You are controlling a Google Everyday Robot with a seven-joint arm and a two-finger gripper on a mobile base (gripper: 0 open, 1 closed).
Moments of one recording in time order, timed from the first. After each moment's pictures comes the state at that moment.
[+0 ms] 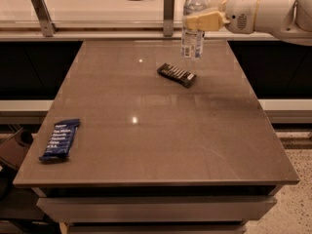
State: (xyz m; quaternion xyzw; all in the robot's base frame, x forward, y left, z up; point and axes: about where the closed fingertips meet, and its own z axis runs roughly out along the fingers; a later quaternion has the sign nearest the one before) arm 0.692 -0.113 1.017 -0.41 0.65 0.27 0.59
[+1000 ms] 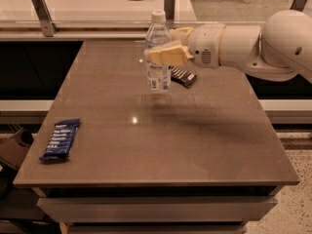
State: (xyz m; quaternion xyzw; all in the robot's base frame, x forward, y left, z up) arm 0.602 -0.018 0.978 -0.43 0.64 0.30 0.56
